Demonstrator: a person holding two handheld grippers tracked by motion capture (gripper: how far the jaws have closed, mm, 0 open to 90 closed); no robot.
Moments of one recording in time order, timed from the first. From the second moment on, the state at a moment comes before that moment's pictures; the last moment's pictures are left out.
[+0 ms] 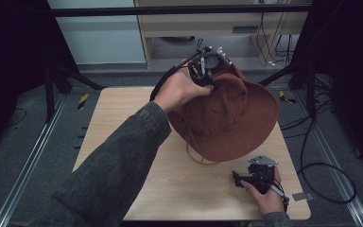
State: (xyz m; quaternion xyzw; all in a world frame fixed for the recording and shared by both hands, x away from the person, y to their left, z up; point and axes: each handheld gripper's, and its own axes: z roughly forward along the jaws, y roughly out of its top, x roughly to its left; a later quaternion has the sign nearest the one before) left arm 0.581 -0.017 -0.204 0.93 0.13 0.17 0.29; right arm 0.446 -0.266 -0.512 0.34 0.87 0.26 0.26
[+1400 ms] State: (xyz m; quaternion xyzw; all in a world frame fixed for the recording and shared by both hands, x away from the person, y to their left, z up) left arm 0.560 0.012 -0.214 0.91 0.14 0.18 0.35; right arm 0.447 -0.267 -0.512 0.34 0.86 0.26 0.27
